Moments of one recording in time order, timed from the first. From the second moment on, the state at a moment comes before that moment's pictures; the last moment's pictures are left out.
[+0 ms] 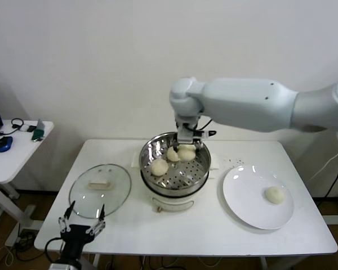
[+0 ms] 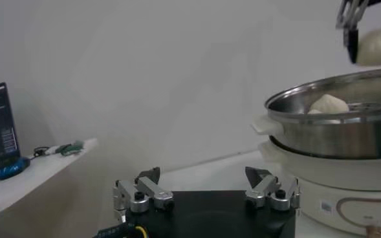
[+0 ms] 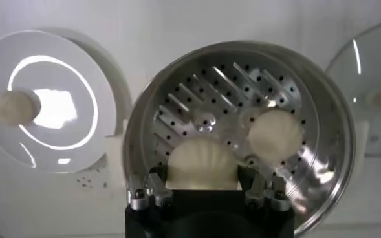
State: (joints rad) left arm 1.84 -1.42 -0.64 -2.22 0.07 0.05 -0.06; right arm 0.73 1.30 -1.45 1.32 -0.09 0.45 -1.20
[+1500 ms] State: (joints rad) left arm 1.85 -1.41 -0.64 -2.21 0.06 0.06 -0.06; right arm 0.74 1.18 -1.48 1.32 0.04 0.33 -1.12
